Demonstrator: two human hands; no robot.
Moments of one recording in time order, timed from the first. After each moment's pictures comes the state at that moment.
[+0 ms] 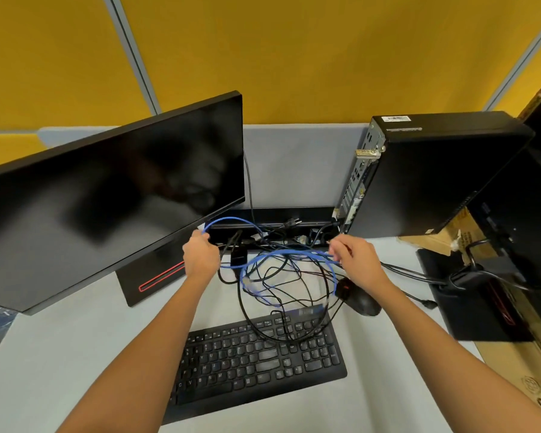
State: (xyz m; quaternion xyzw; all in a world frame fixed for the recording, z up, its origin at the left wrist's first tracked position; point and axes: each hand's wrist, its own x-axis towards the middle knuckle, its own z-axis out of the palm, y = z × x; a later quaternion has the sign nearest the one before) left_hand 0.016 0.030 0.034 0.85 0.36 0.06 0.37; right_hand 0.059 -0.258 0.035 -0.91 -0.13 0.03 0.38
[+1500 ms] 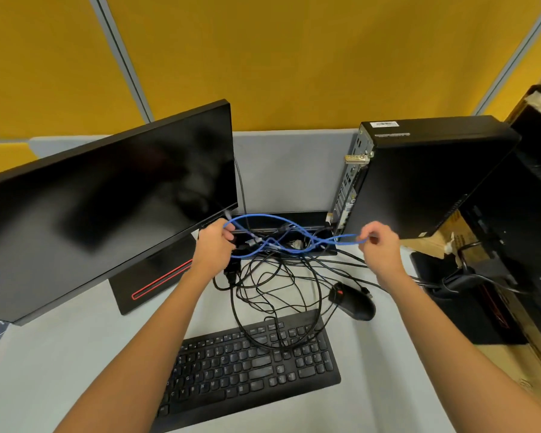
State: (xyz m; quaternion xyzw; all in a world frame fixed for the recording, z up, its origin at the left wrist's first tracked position) left_hand 0.035 0.008 0.063 0.86 0.21 0.02 0.47; right_hand 0.085 -0.295 0.042 -0.84 0.05 -0.06 0.54
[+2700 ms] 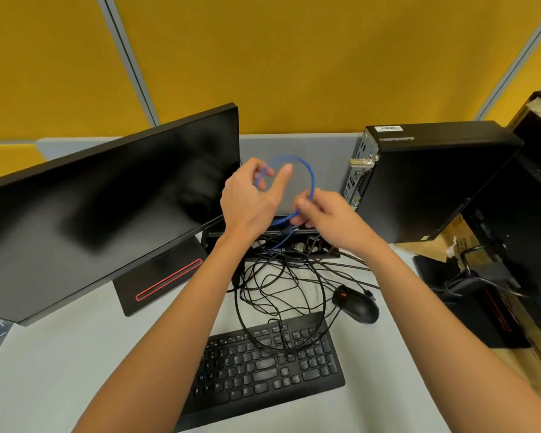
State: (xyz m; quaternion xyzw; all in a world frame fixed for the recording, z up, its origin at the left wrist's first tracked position) left_hand 0.056 -0.046 0.150 0.84 0.06 0.30 0.45; right_hand 0.070 -0.205 0.150 -0.83 -0.23 0.09 0.50
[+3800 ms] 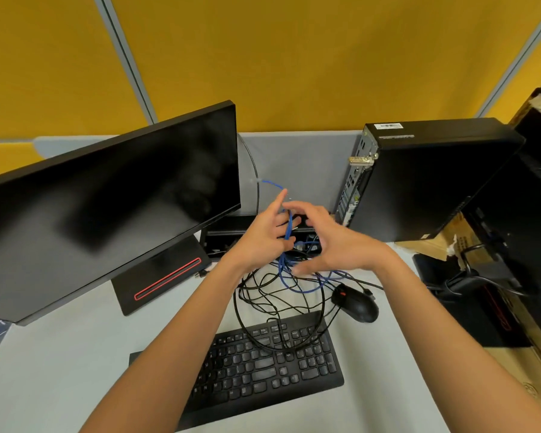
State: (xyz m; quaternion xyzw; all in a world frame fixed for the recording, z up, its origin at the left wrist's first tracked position) left_hand 0.034 -0.055 0.116 0.72 -0.01 -0.14 0.68; right_hand 0.063 -0.227 0.133 -0.85 -0.31 0.24 0.37
